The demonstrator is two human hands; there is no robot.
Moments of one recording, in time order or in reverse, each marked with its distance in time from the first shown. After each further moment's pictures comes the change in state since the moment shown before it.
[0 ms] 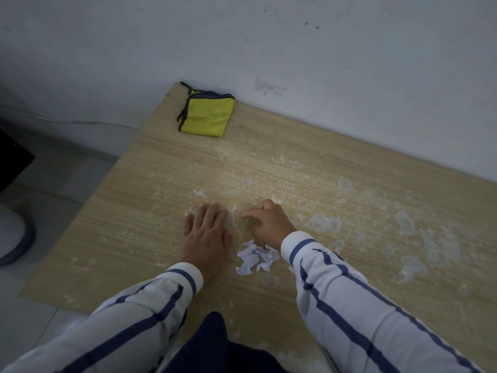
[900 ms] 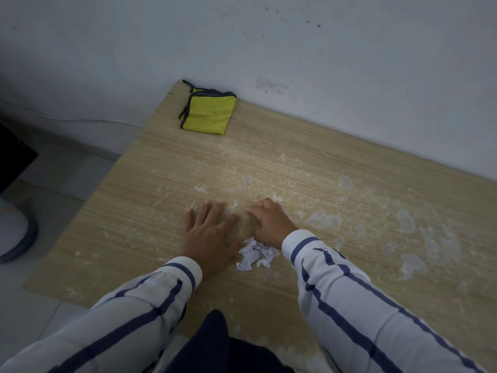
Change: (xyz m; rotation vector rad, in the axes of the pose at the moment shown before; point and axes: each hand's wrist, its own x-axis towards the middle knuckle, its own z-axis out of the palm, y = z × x) left_hand -0.002 0.001 -0.011 0.057 -0.073 0.085; right_hand -0.004 0.001 0.001 -0.116 -0.022 -0.061
